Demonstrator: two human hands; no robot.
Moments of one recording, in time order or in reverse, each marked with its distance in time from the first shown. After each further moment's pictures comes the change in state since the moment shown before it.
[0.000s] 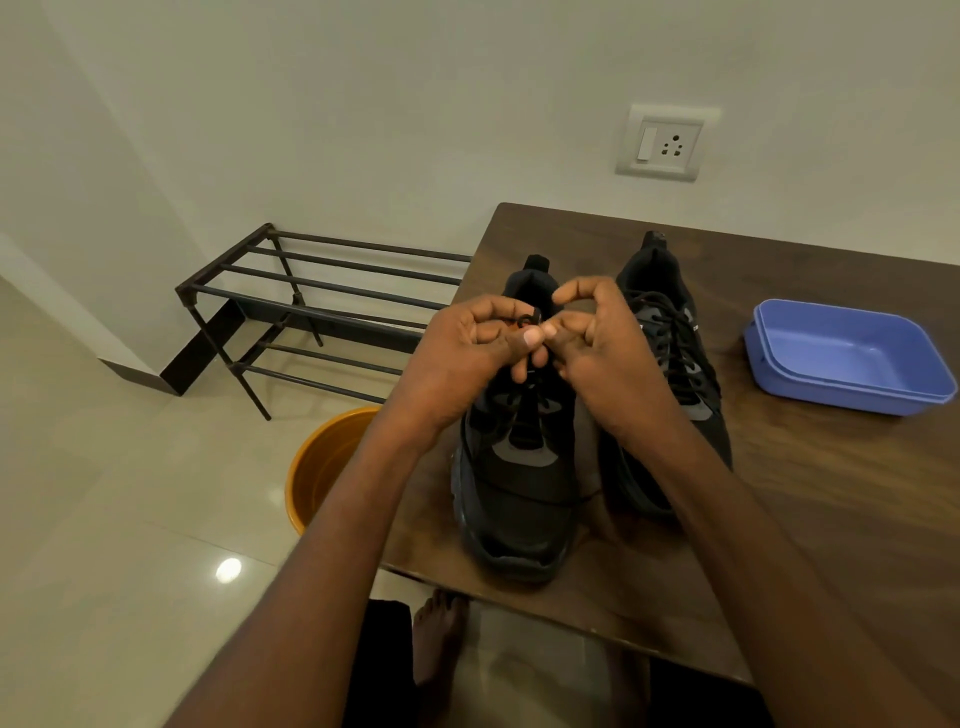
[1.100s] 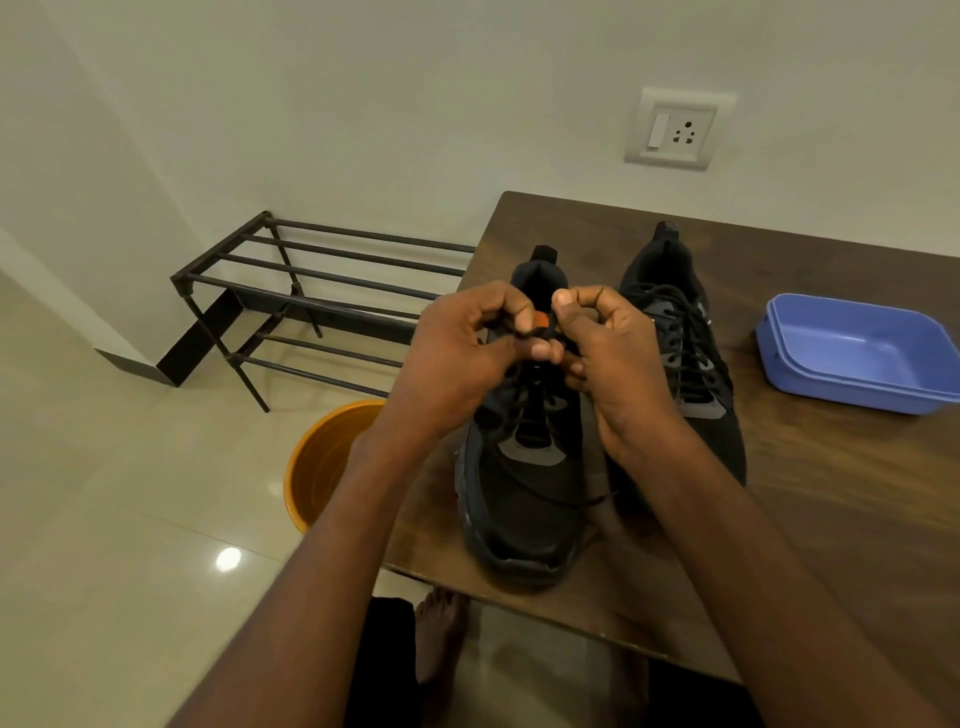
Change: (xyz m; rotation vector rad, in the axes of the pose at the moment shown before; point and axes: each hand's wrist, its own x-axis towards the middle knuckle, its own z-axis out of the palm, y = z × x) left_hand -0.001 -0.005 -0.006 0.267 0.037 0.280; right_hand 0.006 0.009 0.015 0.256 0.262 0.215
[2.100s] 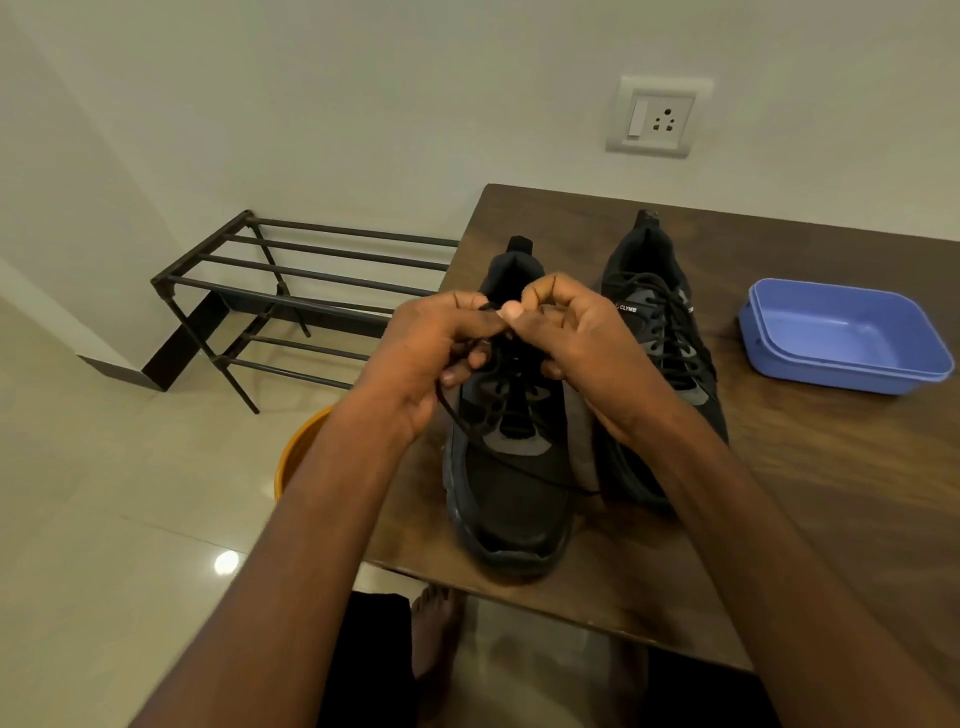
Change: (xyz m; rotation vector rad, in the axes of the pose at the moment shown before) left_hand 0.007 0.008 -0.003 -0.538 0.060 -0.608; right_hand 0.002 -0.008 -0.011 -0.153 -0.340 -0.080
